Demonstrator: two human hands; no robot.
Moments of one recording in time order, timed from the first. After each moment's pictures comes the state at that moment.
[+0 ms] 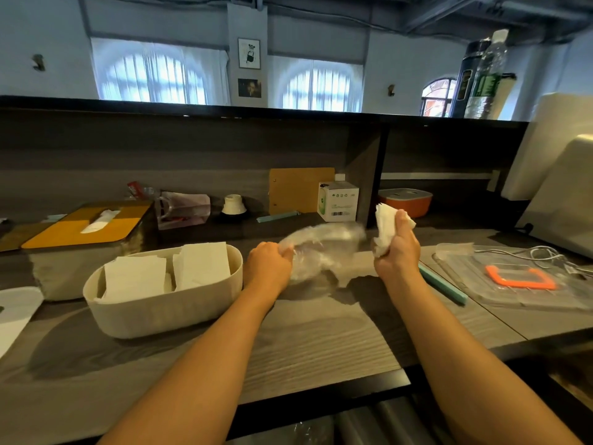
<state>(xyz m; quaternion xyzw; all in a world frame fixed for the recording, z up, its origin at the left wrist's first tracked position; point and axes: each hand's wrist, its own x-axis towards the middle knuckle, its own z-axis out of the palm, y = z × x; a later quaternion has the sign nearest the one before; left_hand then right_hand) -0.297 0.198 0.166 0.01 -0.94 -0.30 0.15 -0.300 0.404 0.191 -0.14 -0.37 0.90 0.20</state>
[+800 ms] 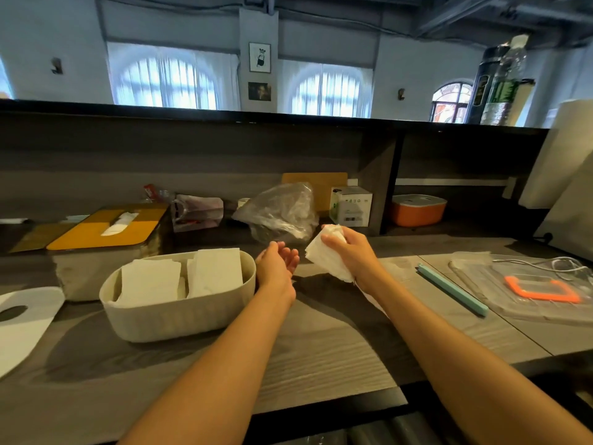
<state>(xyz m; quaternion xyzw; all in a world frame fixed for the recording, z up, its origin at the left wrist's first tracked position) -0.299 0.201 0.170 0.18 -0.41 -0.89 0.08 -0.307 0.340 0.185 0.08 -0.77 0.62 0.10</state>
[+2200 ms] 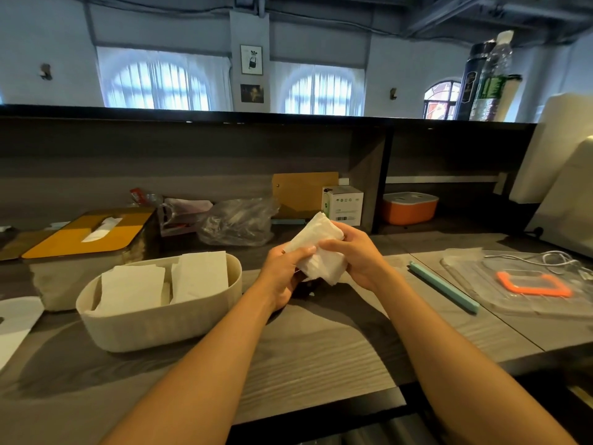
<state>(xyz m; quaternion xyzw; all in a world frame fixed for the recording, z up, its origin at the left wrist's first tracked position) -0.298 0.213 0.169 -0.04 -0.59 -0.81 -0.03 -0.314 0.360 0.186 0.10 -0.71 0.70 0.05</state>
